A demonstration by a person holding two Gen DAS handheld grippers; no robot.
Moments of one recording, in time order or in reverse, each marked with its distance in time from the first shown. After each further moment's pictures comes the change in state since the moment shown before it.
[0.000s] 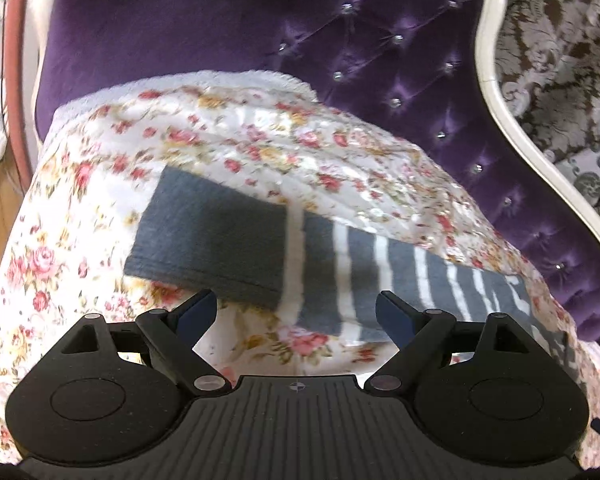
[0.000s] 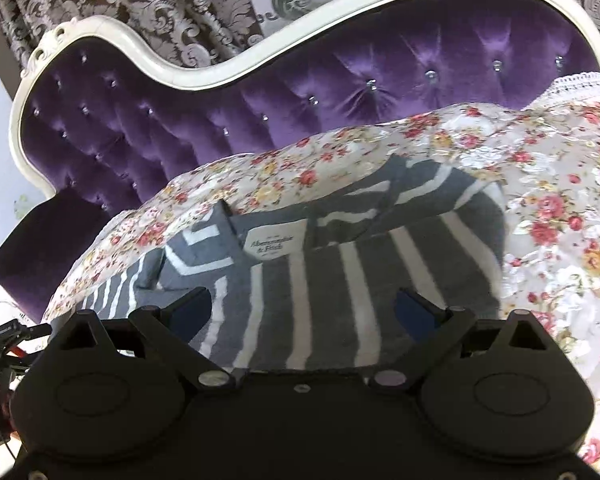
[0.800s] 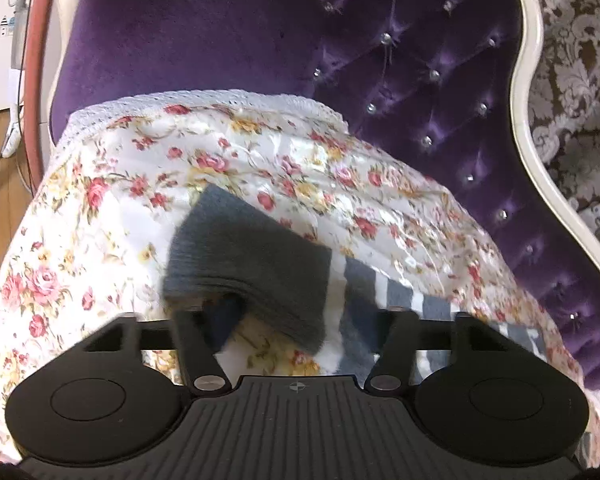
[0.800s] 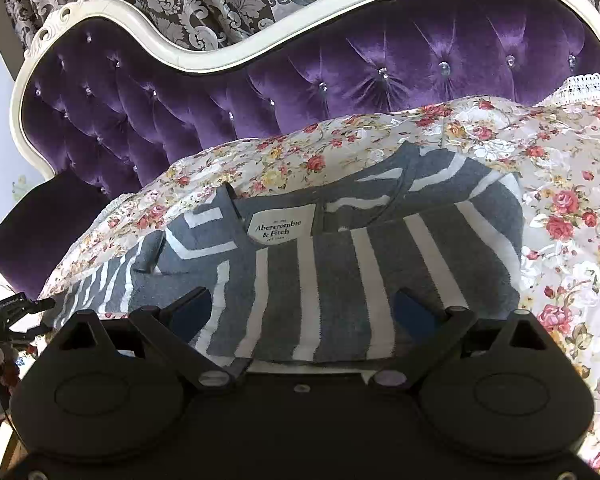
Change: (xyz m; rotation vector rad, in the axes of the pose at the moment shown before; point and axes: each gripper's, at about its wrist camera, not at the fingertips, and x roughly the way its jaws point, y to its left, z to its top) left arm 0.019 0.019 0.016 -0.077 -0.095 0.026; right arm 0.009 0.007 -0.006 -0.032 0.023 -0.017
